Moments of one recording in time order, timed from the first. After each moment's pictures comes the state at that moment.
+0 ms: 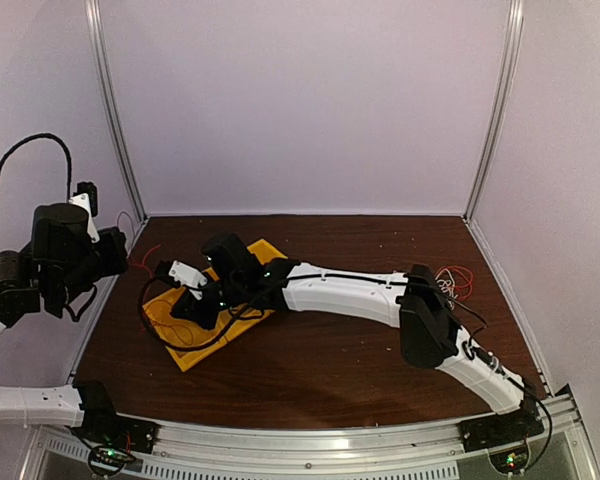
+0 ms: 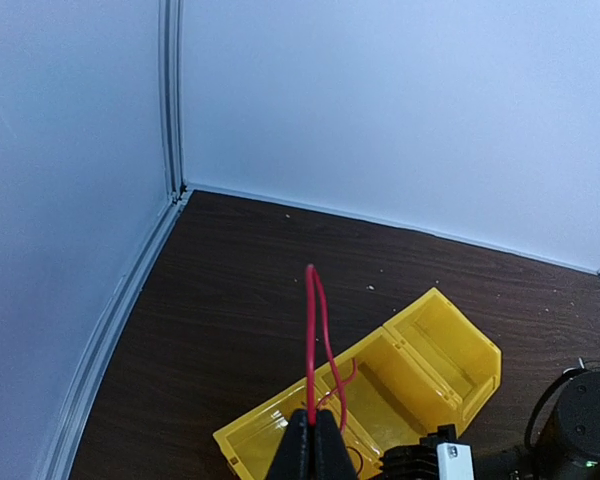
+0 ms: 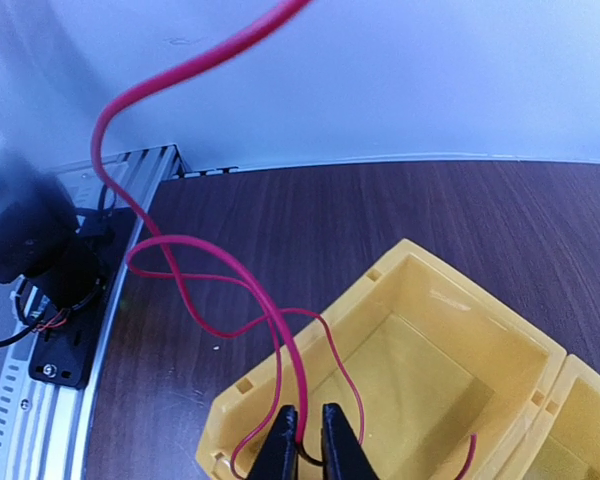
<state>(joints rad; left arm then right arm) -0.85 0.74 1.03 -0.76 -0.80 -0.58 1.13 2.57 2.37 -0.26 -0.42 -0.13</state>
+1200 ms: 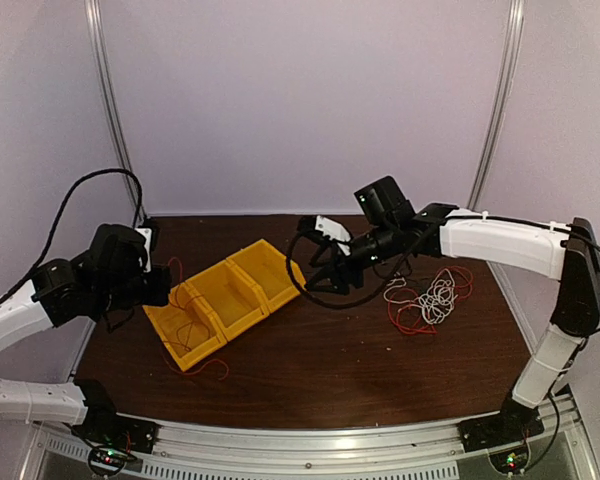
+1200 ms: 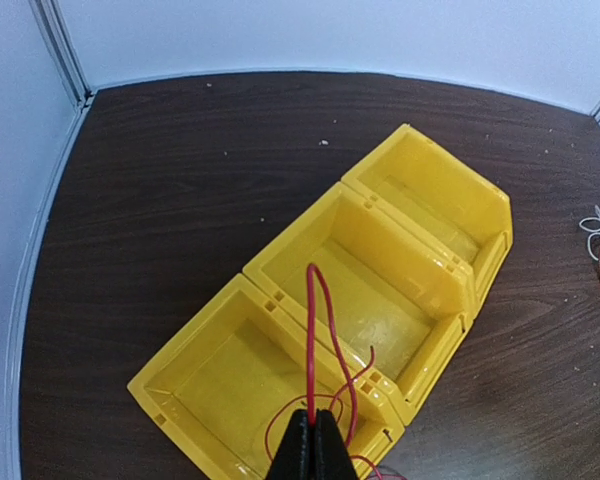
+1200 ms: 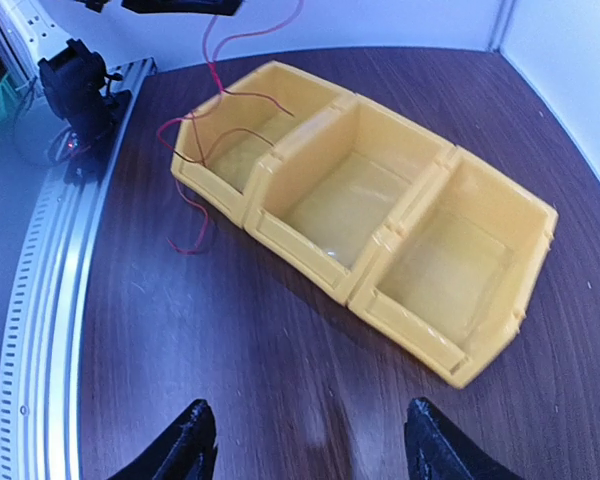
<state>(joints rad) -0.74 0.88 0.83 -0.62 -0.42 -0.48 0.81 1.73 1.42 -0.38 -0.56 -0.40</state>
